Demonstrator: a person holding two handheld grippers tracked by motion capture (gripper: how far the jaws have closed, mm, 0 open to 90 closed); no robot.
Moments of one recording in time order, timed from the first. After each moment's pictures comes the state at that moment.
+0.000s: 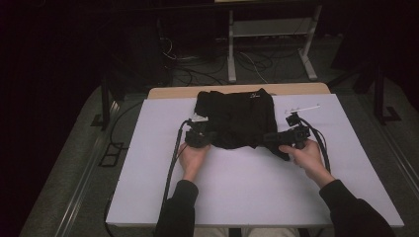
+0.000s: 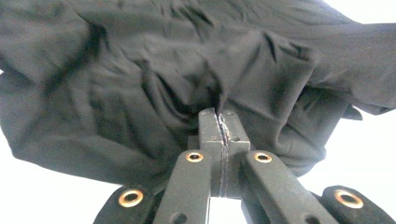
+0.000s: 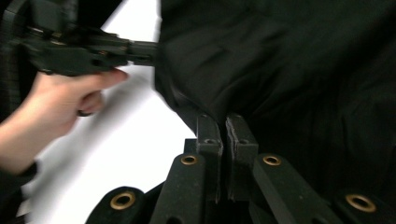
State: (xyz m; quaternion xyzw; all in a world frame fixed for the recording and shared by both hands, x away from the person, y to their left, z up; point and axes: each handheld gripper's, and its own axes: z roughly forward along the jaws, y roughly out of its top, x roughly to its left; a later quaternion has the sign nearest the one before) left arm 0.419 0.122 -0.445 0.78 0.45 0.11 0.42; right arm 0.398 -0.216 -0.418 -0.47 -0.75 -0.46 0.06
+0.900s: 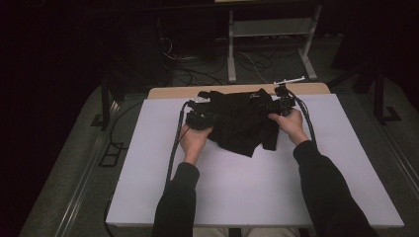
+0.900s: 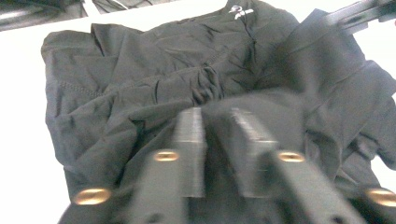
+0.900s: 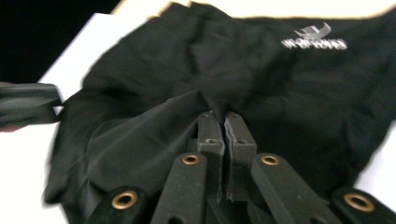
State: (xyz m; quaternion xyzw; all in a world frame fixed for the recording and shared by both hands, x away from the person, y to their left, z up) left arm 0.448 0.105 -0.405 0.78 0.44 0.17 0.41; right arm 0.518 -0.206 -0.424 -0.51 -0.74 -0.44 0.00
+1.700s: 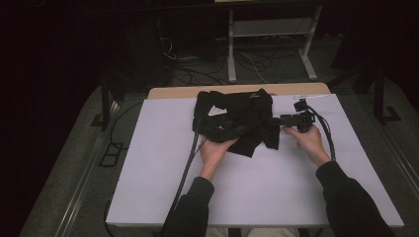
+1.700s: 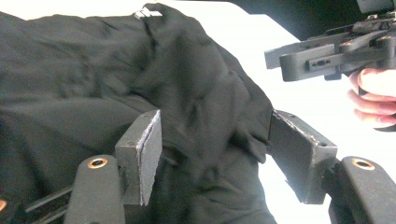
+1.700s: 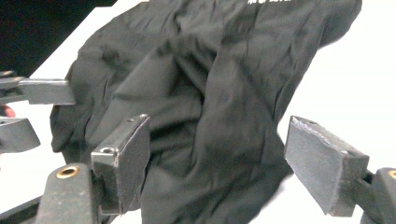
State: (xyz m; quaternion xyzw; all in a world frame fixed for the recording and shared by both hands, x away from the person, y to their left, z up) left arm 0.413 0.053 -0.429 0.75 0.42 0.07 0.50; right arm 0.456 -0.252 -0.438 -0.51 -0.73 -0.47 -0.02
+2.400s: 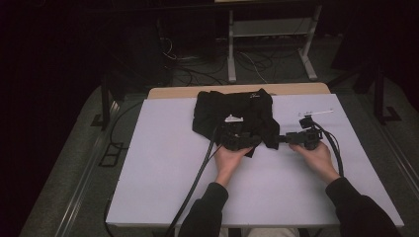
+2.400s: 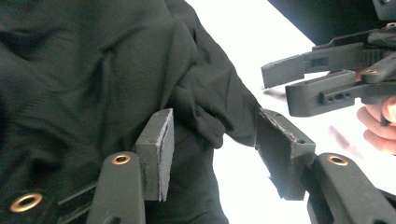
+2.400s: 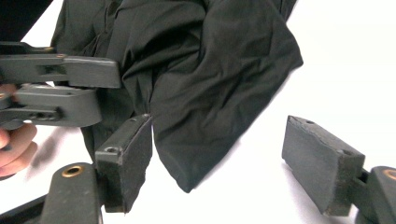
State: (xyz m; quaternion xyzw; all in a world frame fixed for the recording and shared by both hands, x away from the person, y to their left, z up) left arm 0.409 0.012 -0.456 0.77 0.42 0.01 0.49; right arm 0.407 -0.262 -0.454 -0.53 -0.73 -0.42 0.00
